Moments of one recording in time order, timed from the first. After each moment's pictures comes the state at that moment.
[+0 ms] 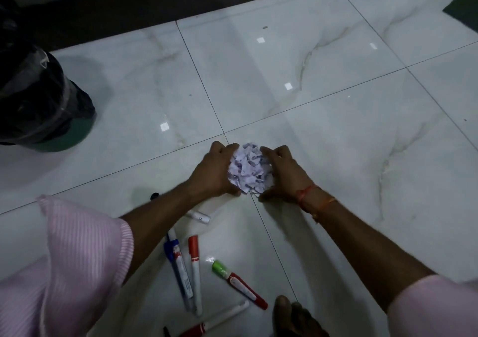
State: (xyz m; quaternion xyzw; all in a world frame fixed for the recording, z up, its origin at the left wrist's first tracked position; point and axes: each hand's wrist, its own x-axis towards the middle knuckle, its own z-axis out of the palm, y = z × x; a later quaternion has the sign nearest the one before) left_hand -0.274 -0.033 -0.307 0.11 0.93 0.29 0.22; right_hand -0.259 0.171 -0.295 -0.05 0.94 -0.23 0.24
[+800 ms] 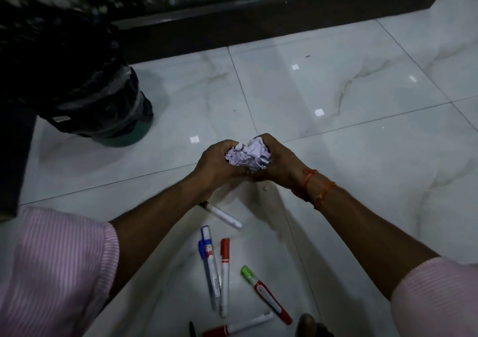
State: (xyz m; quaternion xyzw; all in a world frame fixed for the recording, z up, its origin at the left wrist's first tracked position) left_hand -0.265 -0.090 -0.241 -0.12 0.85 0.50 0.13; right_hand -0.293 0.083 -0.243 -0.11 0.85 -0.46 0.23
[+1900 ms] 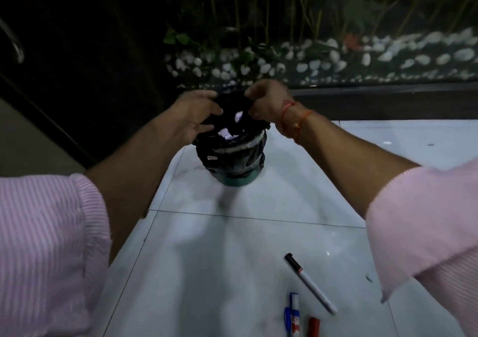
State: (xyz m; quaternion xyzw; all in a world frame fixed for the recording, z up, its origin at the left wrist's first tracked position) left_hand -0.290 -0.335 -0.044 -0.31 0.71 0.63 -0.10; right_hand -0.419 -0.211 -0.088 -0.24 0.82 -0.51 0.12
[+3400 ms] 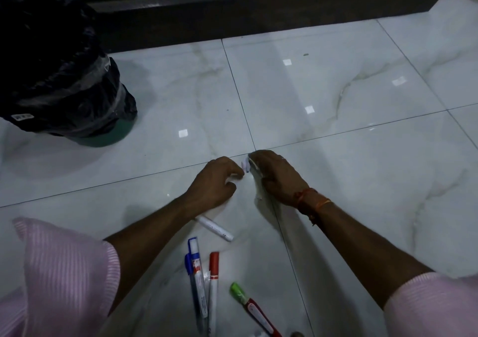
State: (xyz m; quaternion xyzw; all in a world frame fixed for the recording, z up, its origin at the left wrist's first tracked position) left_hand -0.278 -0.102 -0.323 0.09 0.92 0.36 0.12; right_hand -0.311 0.105 -0.305 -0.25 0.91 -0.31 0.13
